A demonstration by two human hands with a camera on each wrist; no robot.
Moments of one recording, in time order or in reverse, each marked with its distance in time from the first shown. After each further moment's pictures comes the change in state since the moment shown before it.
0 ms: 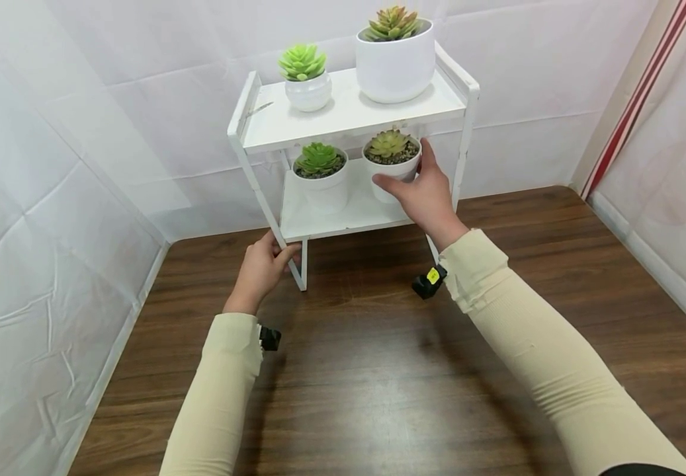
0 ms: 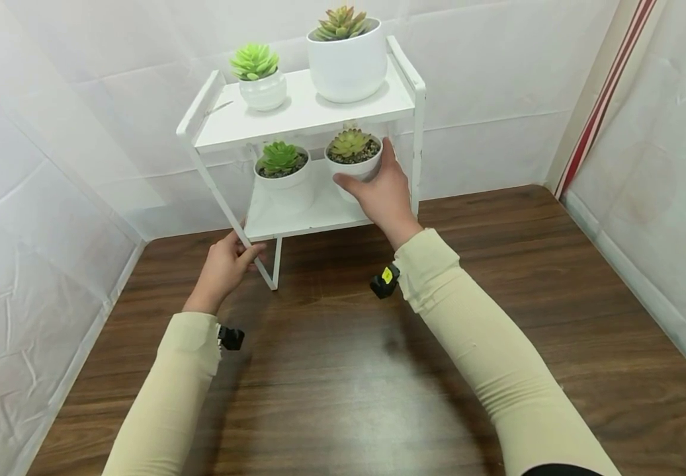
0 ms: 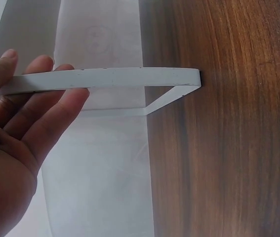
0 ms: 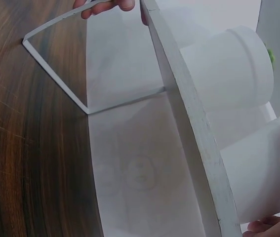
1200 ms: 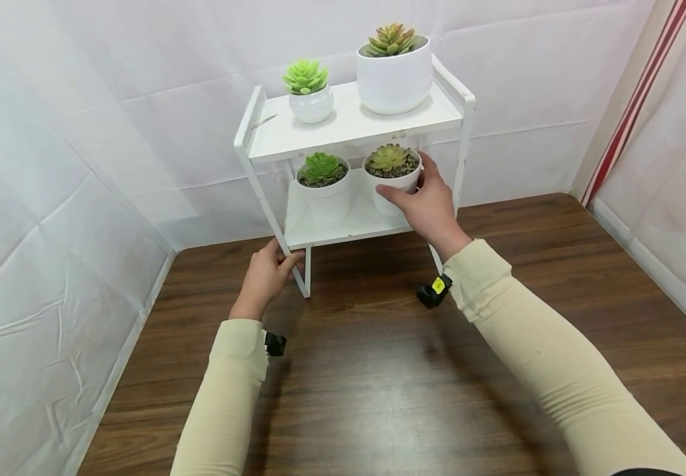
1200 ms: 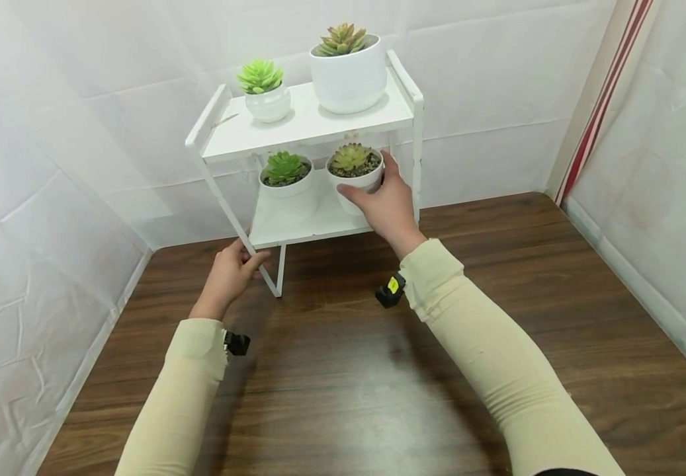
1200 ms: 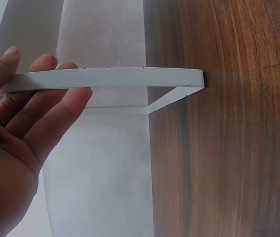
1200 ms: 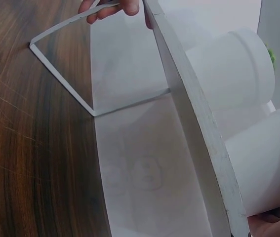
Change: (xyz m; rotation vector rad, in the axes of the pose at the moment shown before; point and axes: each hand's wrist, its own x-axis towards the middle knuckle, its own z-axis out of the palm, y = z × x) left_hand -0.002 -0.001 0.002 -0.012 0.004 -0.013; right_hand -0.005 0.005 -0.002 0.040 -0.005 -0.007
